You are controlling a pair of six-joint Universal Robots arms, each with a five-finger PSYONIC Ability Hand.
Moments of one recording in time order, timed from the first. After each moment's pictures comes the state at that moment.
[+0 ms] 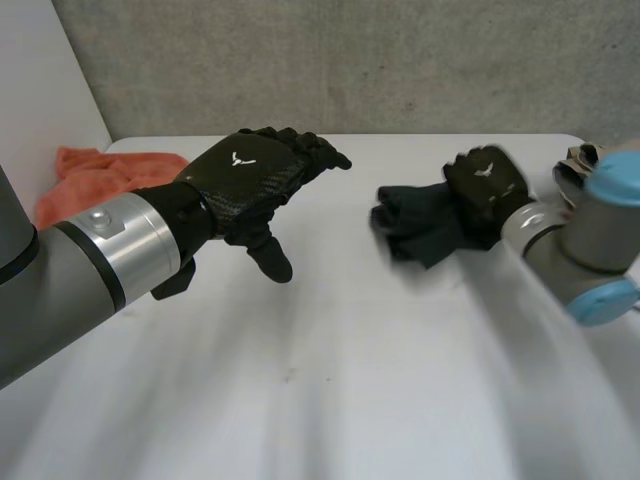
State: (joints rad) left arm 4.23 -1.70 -1.42 2.97 -1.12 3.35; right arm 1.78 -0.85 1.22 -0.33 1.17 2.61; left_hand 0.21 0.20 0.21 0.21 0.04; right_hand 0.91 1.17 1.17 1.19 0.90
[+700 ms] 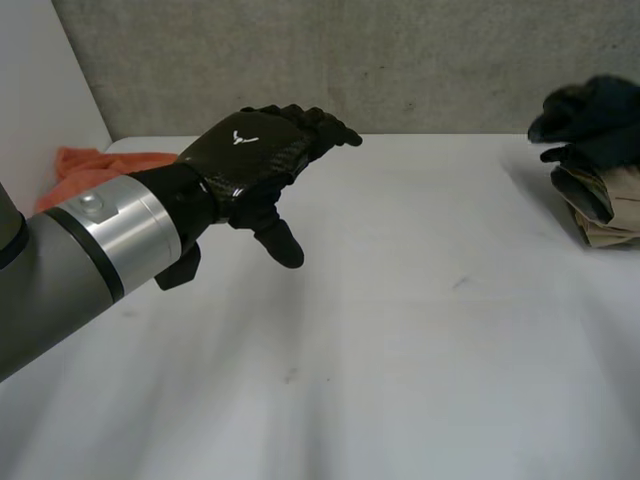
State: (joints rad) left arm 4.21 -1.68 -1.39 2.98 -1.13 3.28; right arm 1.22 -0.52 0.65 -0.81 0.68 3.14; left_hand 0.21 0.20 0.21 0.21 0.04; right_hand 0.94 1.17 1.17 1.19 0.94
